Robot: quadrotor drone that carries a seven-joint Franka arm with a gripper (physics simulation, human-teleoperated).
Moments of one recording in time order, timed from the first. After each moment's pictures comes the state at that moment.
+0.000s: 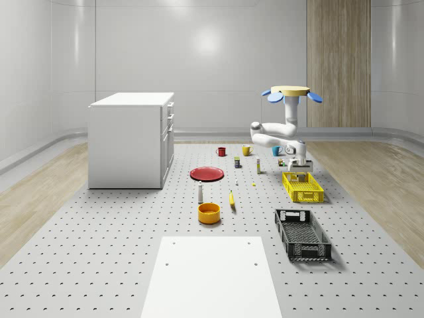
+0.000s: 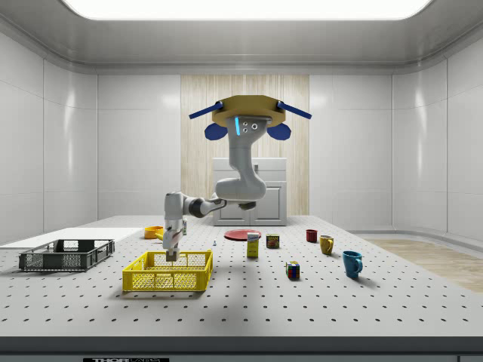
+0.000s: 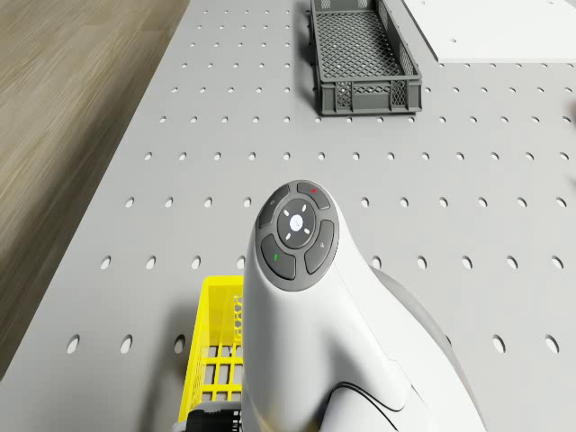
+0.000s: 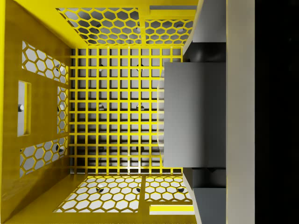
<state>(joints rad) -1.23 -1.52 1.24 -2.78 -1.90 1.64 1.67</state>
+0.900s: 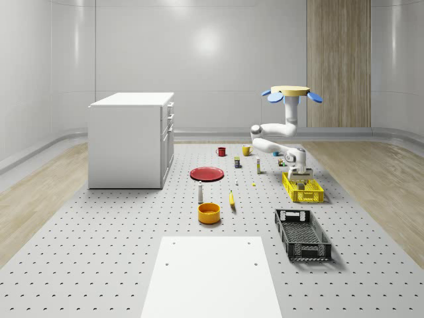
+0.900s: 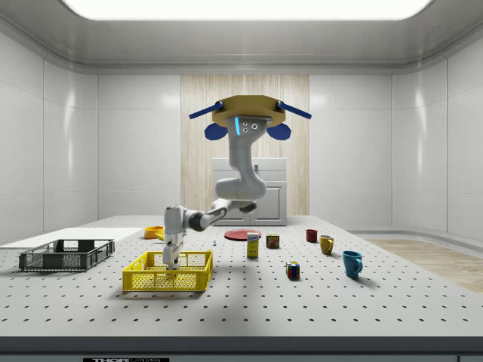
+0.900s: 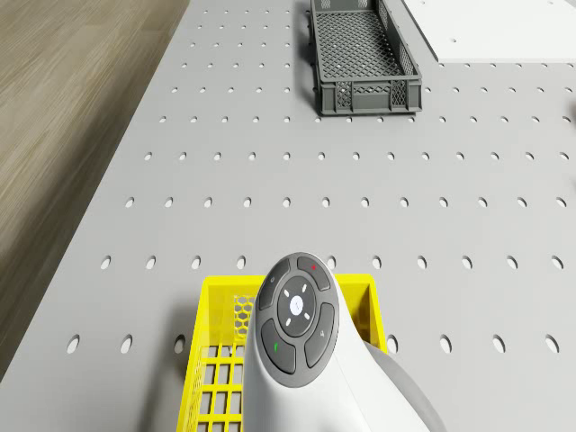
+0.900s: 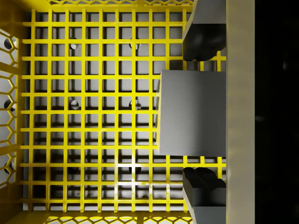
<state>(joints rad) -1.27 -1.50 1.06 -2.70 -2.07 1.71 1.67</state>
